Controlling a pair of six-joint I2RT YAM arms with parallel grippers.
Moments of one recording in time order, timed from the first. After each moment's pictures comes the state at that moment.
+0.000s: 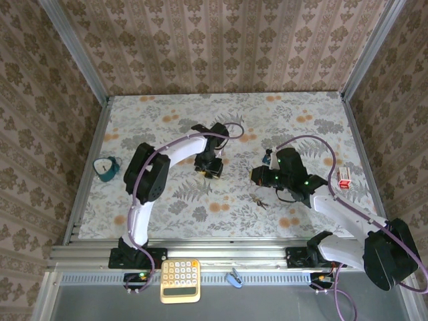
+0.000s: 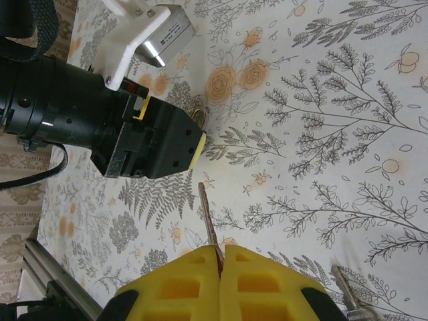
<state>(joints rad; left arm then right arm) -0.72 2.11 1.62 -1.03 0.05 -0.30 0.44 1.12 0.61 -0.17 -0.32 0.68</state>
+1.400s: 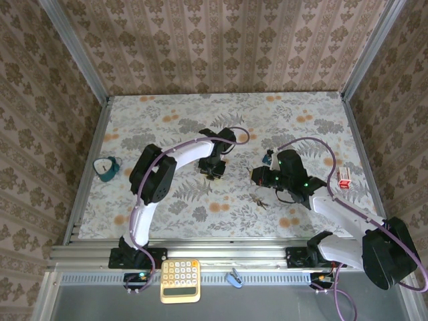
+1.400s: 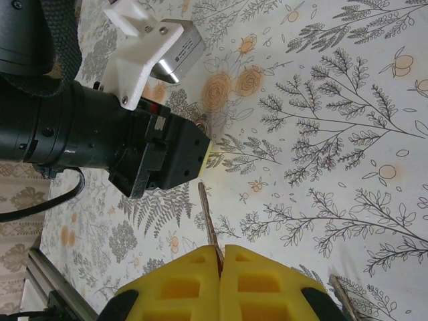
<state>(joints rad) -0.77 2.14 1.62 -1.02 -0.05 -0.39 0.43 1.13 0.57 -0.09 -0.32 0.71</state>
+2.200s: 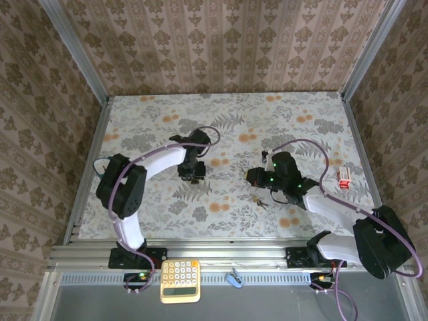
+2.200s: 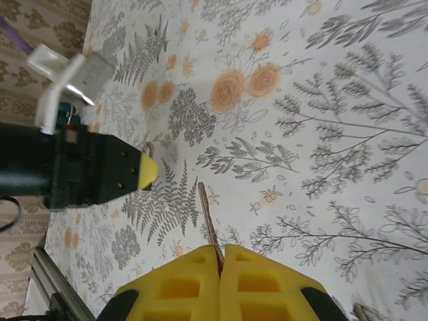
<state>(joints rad) -0.64 1.81 1.24 -0.85 0.03 -0.61 0.49 1.23 0.53 0.08 -0.32 0.73</state>
